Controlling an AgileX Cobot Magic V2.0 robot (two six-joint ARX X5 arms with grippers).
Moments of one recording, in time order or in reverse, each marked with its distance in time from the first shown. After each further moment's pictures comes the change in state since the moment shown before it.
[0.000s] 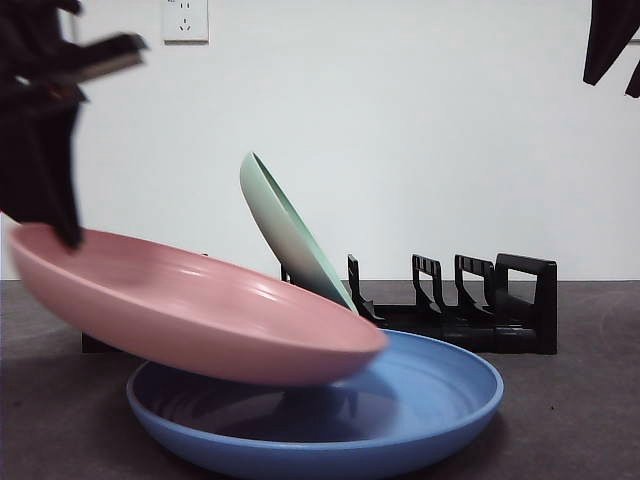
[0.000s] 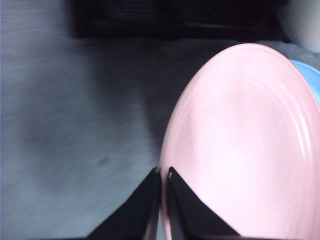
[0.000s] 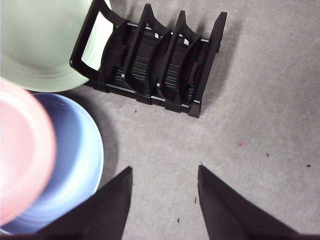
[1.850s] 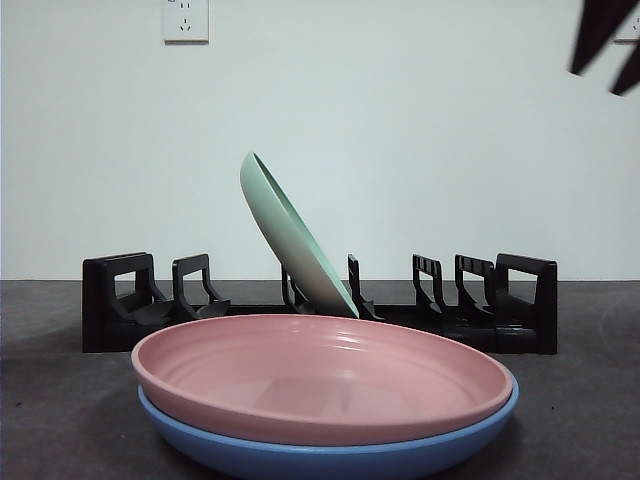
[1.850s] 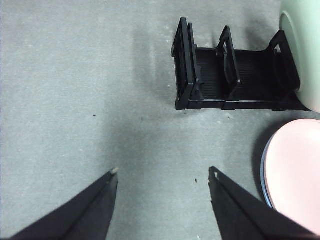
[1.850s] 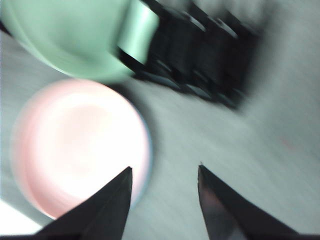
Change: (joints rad) left arm 0.359 -0.482 0.100 -0.307 -0.033 0.331; right arm 0.015 0.001 0.000 0.004 -0.156 0.014
